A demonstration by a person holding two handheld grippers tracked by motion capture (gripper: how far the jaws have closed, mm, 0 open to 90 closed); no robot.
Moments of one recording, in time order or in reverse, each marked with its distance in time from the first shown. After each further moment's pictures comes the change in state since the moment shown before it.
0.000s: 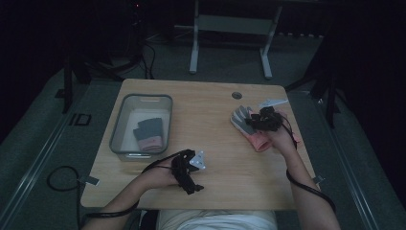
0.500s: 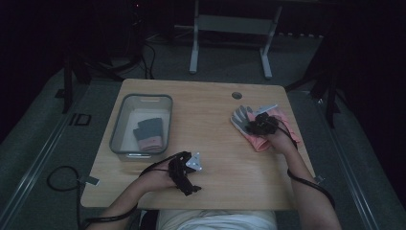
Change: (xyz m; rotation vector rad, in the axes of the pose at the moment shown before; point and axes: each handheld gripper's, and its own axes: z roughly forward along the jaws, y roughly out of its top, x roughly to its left) left arm -0.001 -0.015 0.006 0.005 0.026 -0.023; right arm -0.018 -0.025 0.040 0.146 -0.002 -0.151
